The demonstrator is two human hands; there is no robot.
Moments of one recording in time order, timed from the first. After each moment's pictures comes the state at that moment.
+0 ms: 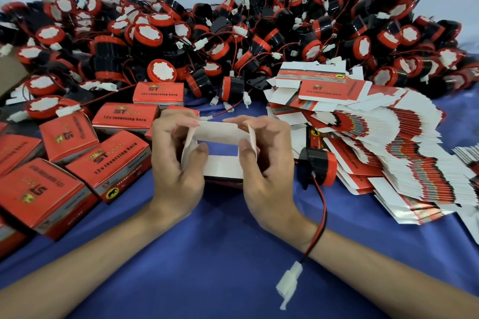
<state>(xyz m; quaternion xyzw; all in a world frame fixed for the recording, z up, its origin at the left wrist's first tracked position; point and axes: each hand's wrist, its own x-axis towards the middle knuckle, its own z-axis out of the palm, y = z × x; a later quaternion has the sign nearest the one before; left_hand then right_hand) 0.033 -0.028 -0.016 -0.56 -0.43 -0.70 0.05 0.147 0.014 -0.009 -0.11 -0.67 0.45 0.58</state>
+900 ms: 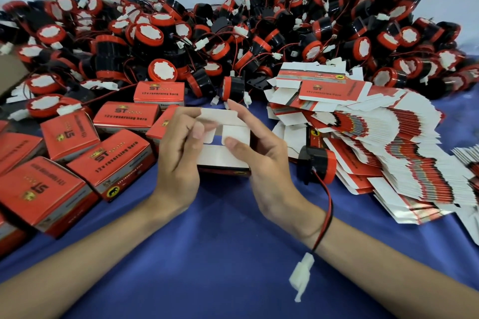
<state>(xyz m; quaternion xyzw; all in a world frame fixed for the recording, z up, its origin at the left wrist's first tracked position) 0.028 -0.025 -0.019 -0.55 -0.49 -0.68 -0.03 0.148 0.023 0.002 -0.17 -0.61 0.63 0.45</state>
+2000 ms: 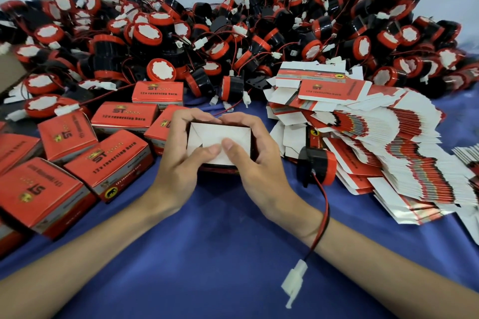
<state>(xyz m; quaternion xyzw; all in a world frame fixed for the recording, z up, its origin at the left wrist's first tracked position) 0.027 -0.029 -0.015 -0.54 -0.48 -0.67 -0.19 0.149 0.027 -0.005 -0.17 -0.69 0.54 0.45</state>
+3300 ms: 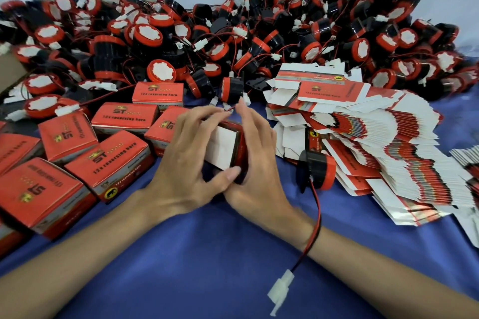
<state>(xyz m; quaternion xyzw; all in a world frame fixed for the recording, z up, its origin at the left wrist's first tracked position) 0.015 -0.025 -0.015 -0.70 -0.57 -0.43 0.08 0.149 0.019 -0.012 -0.24 -0.82 0.28 0.44</state>
